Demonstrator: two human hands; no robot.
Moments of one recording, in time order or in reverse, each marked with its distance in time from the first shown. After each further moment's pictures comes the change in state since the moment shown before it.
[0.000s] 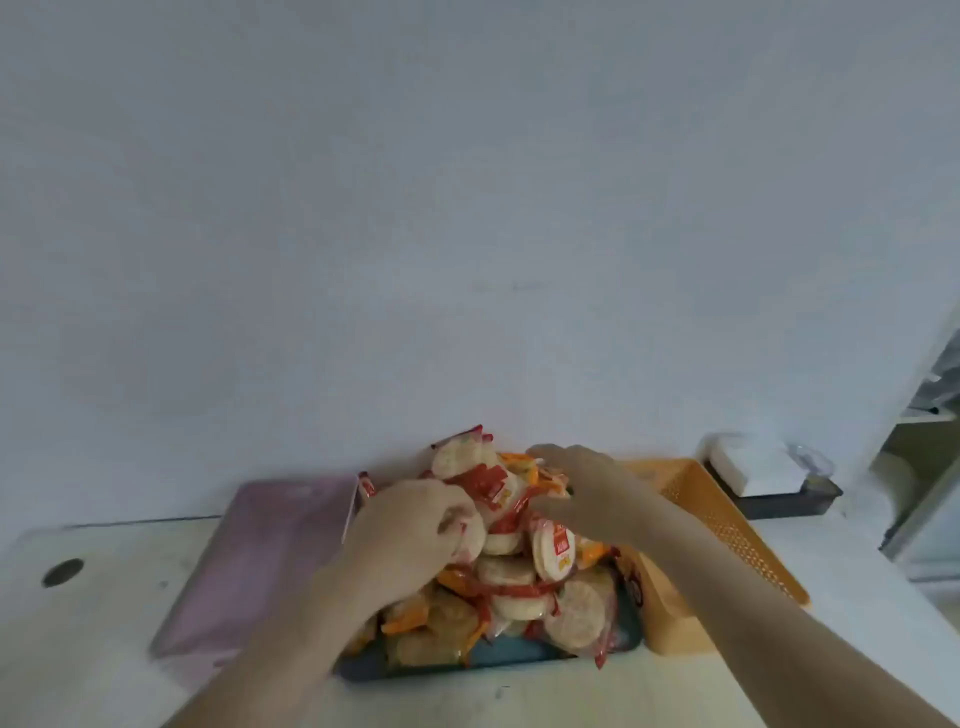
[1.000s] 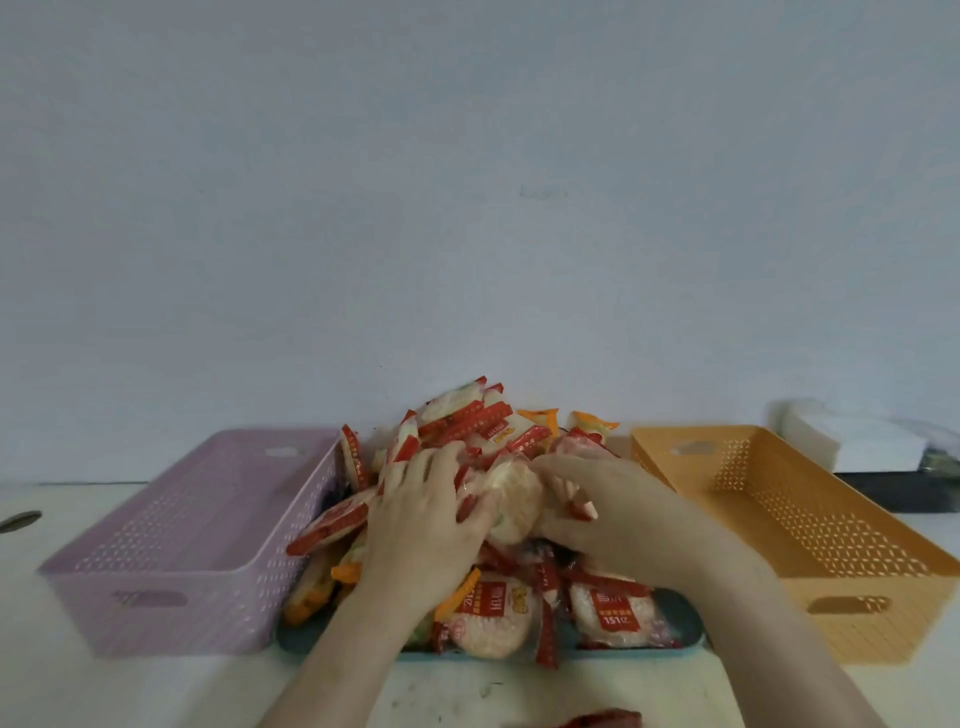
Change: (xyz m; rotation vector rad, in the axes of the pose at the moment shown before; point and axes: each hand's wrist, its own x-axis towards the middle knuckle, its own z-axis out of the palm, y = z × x) left_hand -0.007 -0.024 0.159 0.105 0.341 -0.210; right_hand -0.004 0.068 0.109 -0.086 0.237 -0.315
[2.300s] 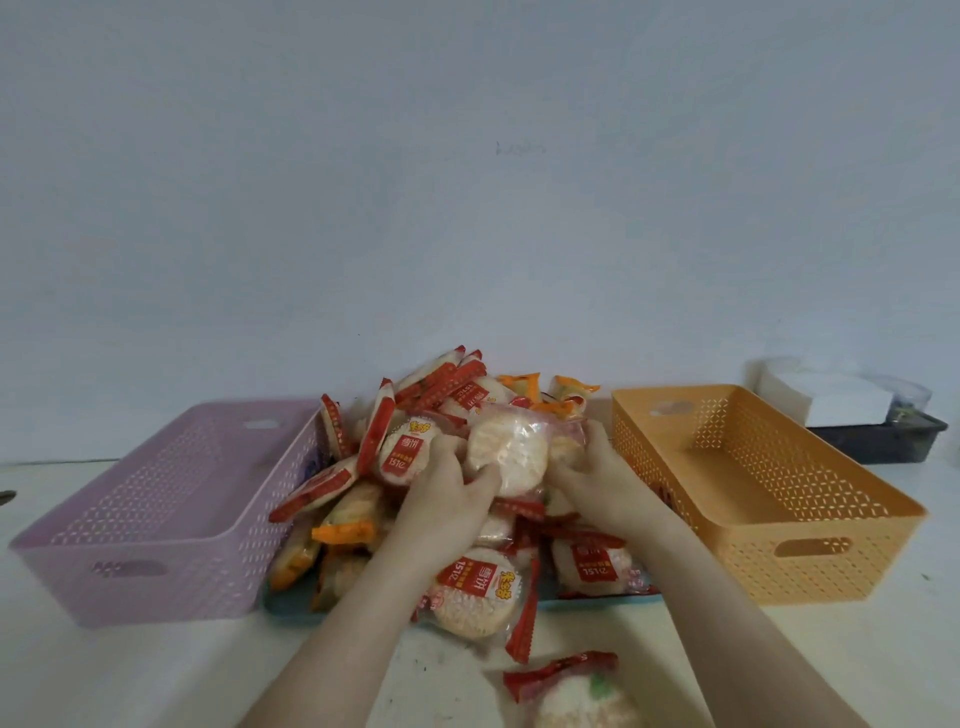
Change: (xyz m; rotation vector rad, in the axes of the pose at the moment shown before) left_hand -0.002 0.022 0.017 -0.689 -0.257 -0.261; right_hand 0.016 0.045 0.056 0.682 0.143 0.411
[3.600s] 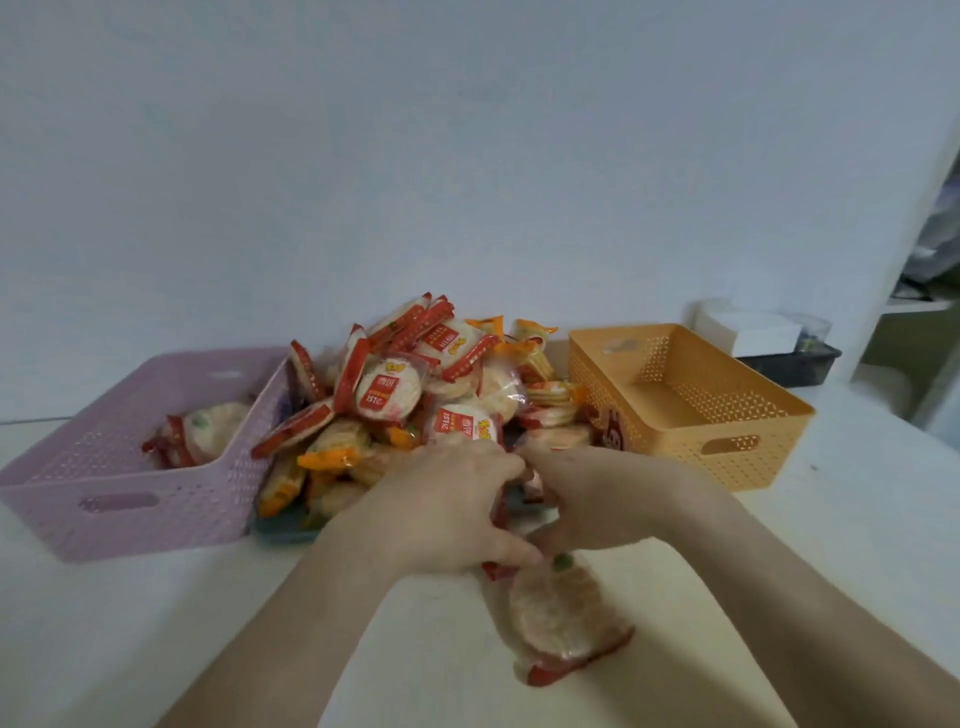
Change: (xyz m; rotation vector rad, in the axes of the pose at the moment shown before) left_hand -0.063 0.022 -0.012 1.006 -0.507 0.422; right_hand -0.099 -0.046 -0.014 -0.917 -0.534 -0.104
